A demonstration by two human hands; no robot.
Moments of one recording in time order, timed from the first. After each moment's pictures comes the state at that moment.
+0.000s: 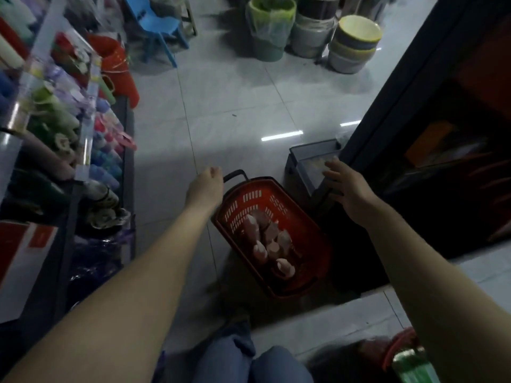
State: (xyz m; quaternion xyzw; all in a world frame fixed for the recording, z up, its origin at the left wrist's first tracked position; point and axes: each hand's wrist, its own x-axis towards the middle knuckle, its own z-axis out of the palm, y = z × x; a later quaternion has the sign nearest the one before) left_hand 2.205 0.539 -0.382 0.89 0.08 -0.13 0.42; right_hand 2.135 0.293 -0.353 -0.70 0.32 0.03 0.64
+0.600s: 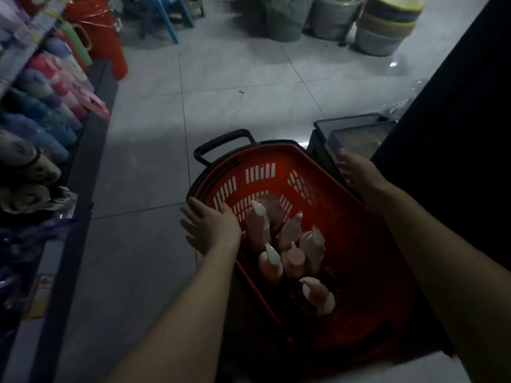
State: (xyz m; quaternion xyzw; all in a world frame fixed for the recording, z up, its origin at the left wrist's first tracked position) left_hand 2.229 0.486 -0.779 0.87 0.30 -0.09 0.38; right_hand 2.248 0.238 -0.728 -0.78 0.25 0.03 0.57
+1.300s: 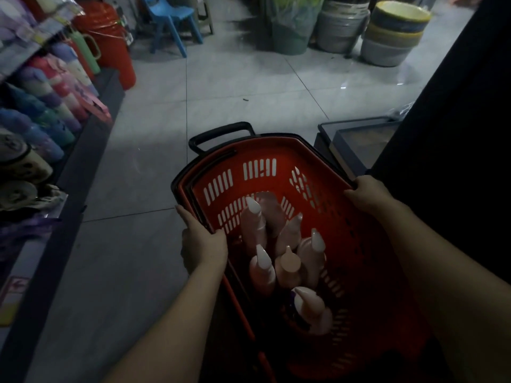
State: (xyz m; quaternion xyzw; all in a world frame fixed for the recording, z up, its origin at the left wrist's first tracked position) left_hand 2.211 0.483 -0.847 0.88 0.27 -0.02 0.39; right_hand 2.247 0.197 -0.807 -0.92 0.26 0.10 0.26
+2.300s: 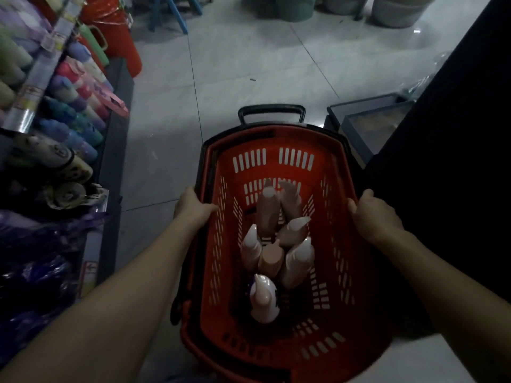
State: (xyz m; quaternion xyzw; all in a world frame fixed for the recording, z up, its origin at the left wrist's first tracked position) left_hand 2.254 0.569 -0.749 0.88 0.19 -0.16 0.39; right_hand 2.170 0.268 -0.740 -0.93 0.28 0.14 0.19
